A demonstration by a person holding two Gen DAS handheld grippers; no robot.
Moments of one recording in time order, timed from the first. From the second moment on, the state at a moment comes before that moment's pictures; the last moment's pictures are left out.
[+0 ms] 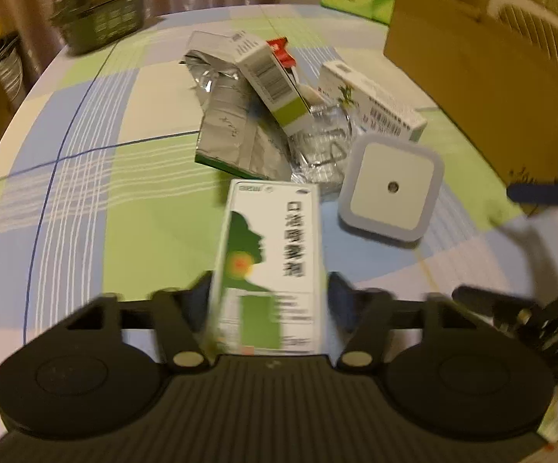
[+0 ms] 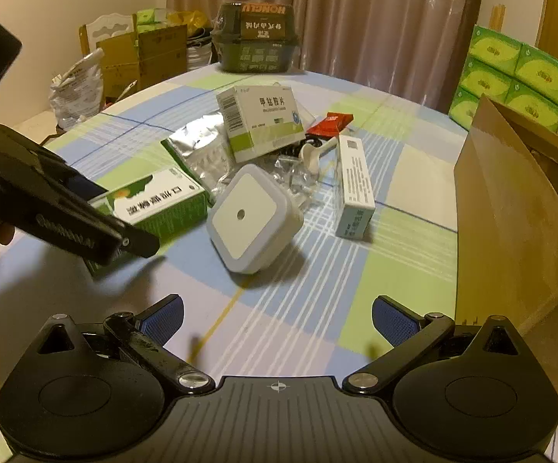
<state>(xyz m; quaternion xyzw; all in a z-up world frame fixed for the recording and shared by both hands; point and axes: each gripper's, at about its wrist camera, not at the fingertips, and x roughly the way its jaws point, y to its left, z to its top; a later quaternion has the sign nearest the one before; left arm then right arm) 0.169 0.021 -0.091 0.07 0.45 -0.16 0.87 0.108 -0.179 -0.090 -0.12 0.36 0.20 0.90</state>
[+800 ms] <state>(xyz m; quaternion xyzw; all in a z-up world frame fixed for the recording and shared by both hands) 0.151 0.051 -0.085 0.05 0.44 -0.15 0.89 0.127 -0.102 -0.123 -0.49 0.23 0.27 0.80</state>
